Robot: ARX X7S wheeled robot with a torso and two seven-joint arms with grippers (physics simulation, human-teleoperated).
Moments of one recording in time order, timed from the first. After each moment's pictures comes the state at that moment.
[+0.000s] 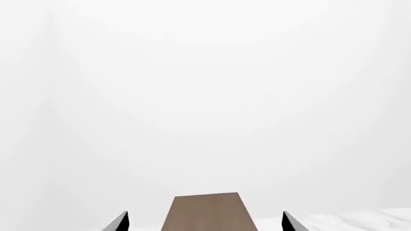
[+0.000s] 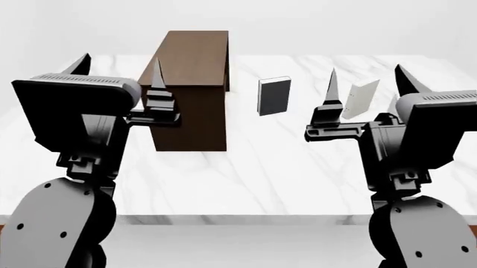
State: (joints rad) left arm -0.60 -0.16 0.05 0.73 -0.19 -0.91 -0.13; right arm 0.51 0.18 -0.03 -0.77 0.12 0.86 0.11
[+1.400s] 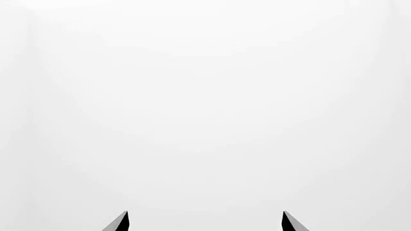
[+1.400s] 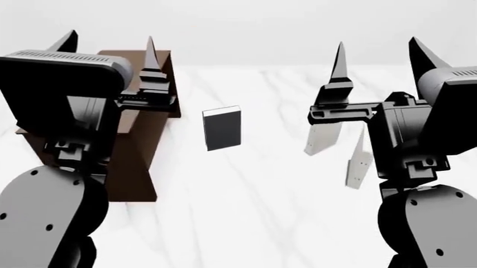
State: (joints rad) left arm -0.69 -0.20 0.07 0.76 -0.23 -0.97 -0.18; right arm 0.62 0.19 -0.03 -0.85 0.19 0.96 0.15
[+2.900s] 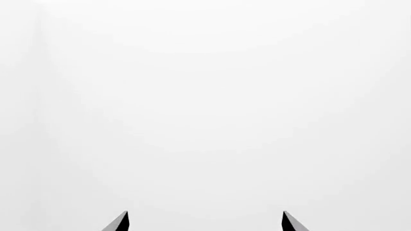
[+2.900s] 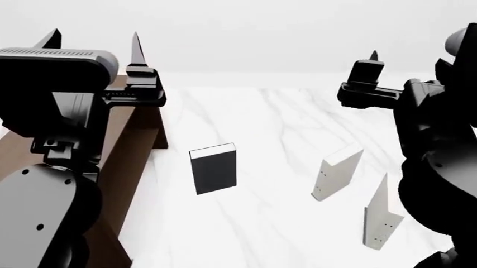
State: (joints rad) left arm -0.70 -0.22 0.04 0.76 -0.26 -0.97 -0.23; right arm 0.92 0.31 0.16 -0.69 0.99 1.44 0.88
